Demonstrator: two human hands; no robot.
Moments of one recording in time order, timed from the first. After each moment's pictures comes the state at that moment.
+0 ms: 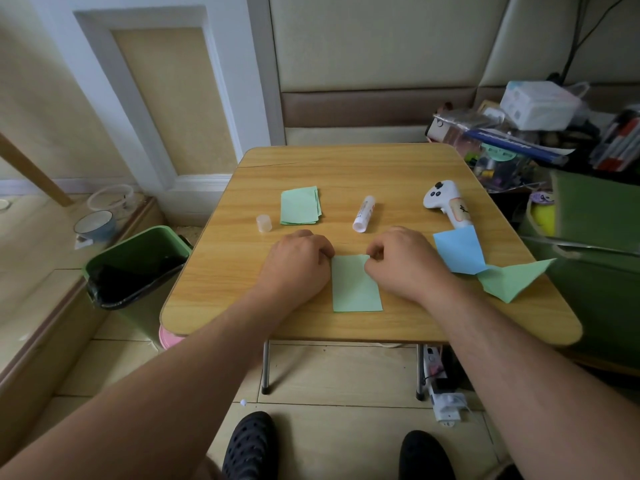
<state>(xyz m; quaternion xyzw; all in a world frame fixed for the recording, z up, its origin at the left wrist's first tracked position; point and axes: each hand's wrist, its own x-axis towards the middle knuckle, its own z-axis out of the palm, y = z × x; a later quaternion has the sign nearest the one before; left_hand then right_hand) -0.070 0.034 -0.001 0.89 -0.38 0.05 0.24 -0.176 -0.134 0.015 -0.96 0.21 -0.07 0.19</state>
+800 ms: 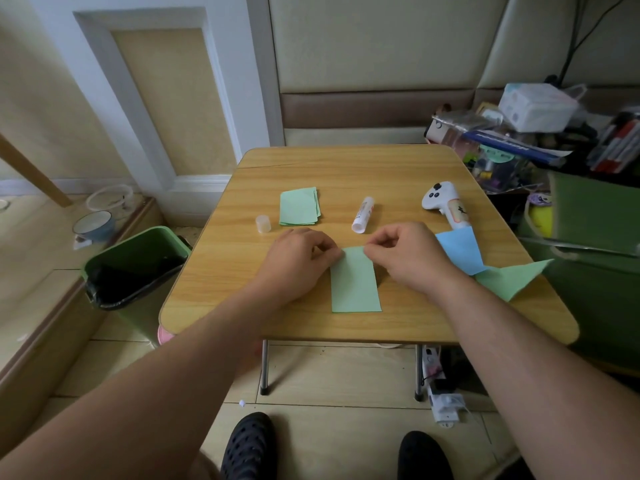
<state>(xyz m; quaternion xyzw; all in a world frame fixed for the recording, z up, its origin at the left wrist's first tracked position) -0.058 0.036 0.000 0.87 -0.39 0.00 0.29 -0.182 -0.135 0.023 -0.84 0.25 -0.13 0.46</state>
